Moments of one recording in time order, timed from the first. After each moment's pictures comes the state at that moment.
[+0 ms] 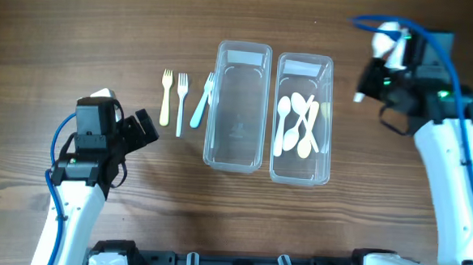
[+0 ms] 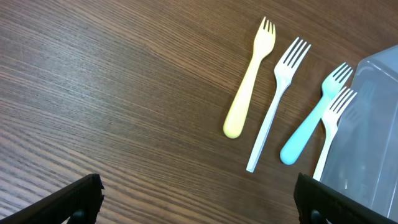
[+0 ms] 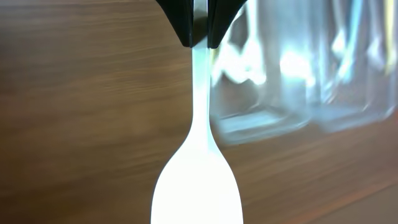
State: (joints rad) left arm 0.03 1.08 0.70 -0.56 -0.01 -0.43; right arm 0.06 1.43 1.34 -0.83 -0.04 0.33
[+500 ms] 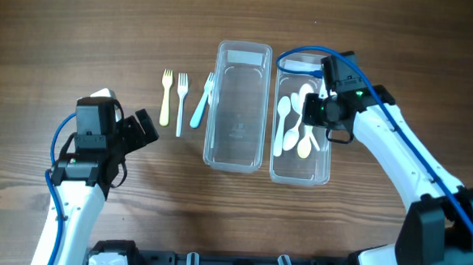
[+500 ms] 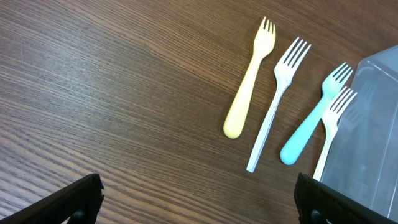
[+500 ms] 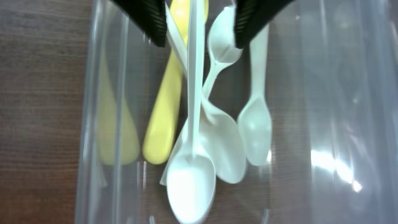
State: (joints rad) left arm 0.03 1.08 0.70 -0.56 -0.01 -0.43; right arm 0.26 1.63 1.13 -0.72 -0.04 0.33
